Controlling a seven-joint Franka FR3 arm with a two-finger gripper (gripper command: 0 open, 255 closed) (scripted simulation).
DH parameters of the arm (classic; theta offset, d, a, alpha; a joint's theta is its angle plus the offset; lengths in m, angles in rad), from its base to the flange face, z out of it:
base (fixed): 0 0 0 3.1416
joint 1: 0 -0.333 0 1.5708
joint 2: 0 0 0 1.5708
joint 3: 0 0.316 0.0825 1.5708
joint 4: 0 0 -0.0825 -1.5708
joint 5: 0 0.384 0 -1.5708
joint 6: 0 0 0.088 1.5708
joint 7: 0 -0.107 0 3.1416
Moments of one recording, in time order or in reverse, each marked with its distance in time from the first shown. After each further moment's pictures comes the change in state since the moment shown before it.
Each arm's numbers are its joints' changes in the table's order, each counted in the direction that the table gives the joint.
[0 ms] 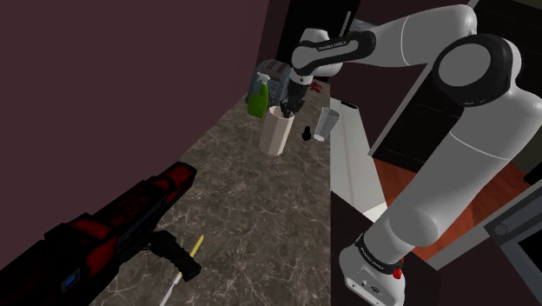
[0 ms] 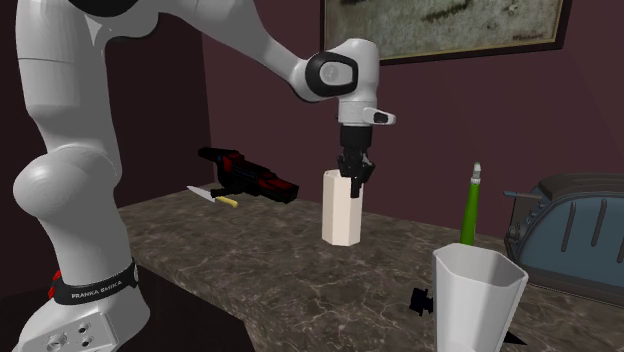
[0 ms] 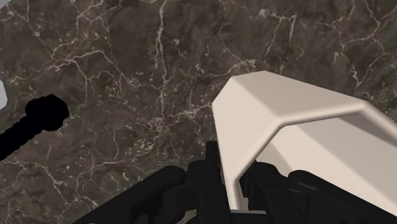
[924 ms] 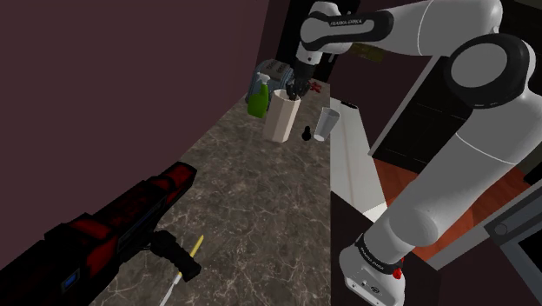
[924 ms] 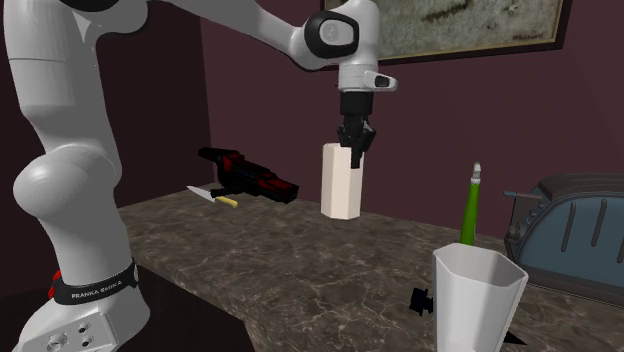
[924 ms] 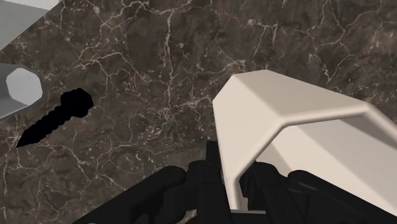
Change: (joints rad) arm -0.002 -0.055 0.001 0.128 -0.011 0.182 -0.008
